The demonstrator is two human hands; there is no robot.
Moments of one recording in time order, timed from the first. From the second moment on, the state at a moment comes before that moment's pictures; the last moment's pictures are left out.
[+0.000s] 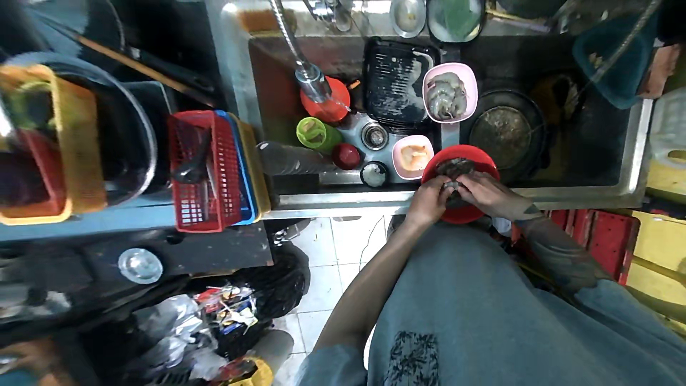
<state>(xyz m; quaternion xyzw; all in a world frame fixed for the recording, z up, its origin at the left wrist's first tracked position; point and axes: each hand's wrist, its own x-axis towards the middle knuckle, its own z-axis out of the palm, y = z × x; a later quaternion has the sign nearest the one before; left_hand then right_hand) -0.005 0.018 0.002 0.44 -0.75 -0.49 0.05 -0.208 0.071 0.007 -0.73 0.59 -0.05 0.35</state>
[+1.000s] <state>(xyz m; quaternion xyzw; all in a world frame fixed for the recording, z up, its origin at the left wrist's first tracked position) -0.016 0.020 0.002 0.41 -0.82 -0.39 0.03 -0.213 0.062 0.020 -0.65 0.62 -0.12 0.42</state>
